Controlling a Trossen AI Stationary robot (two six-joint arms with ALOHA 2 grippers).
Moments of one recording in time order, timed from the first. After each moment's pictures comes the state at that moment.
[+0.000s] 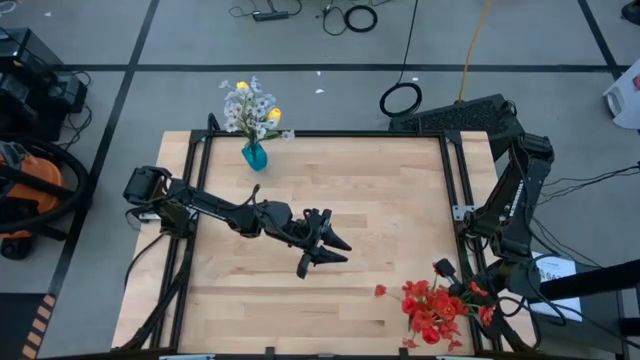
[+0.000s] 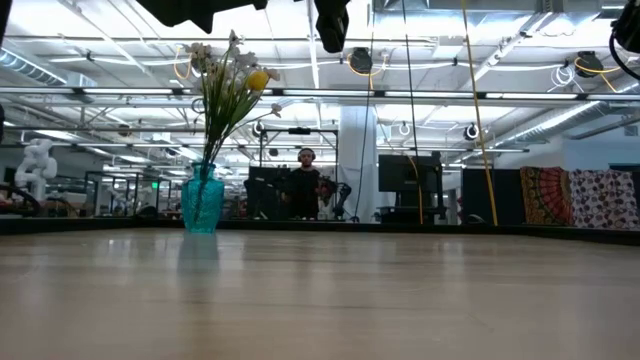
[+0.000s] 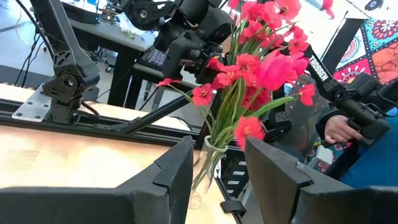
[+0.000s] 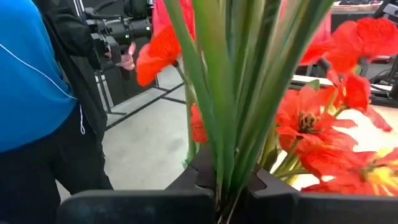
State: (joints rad) left arm -0.18 1.69 0.99 0.73 0.22 -0.36; right arm 1.24 0.97 0.56 0.22 0.67 0.24
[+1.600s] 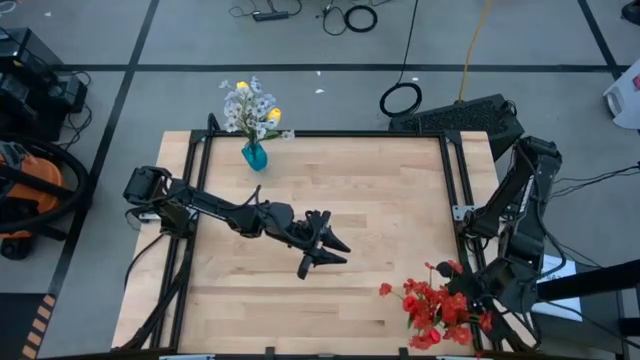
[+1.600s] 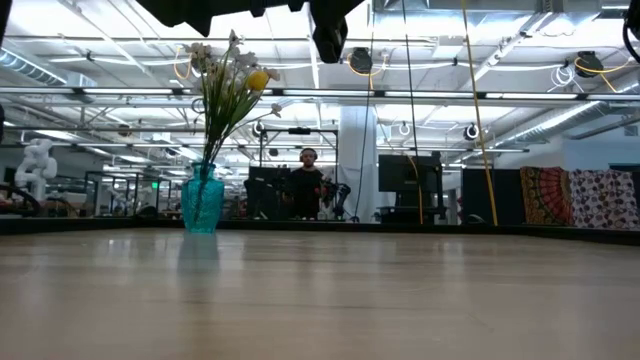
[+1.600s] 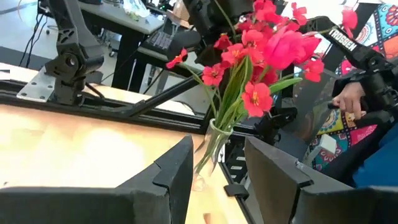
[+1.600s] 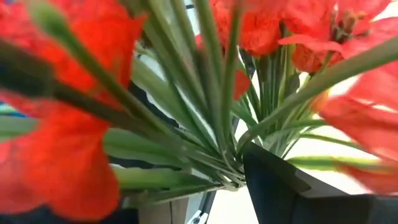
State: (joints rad) left arm -0.18 1.69 0.99 0.66 0.22 -0.36; right arm 1.14 1.04 0.89 -0.46 0.33 0.83
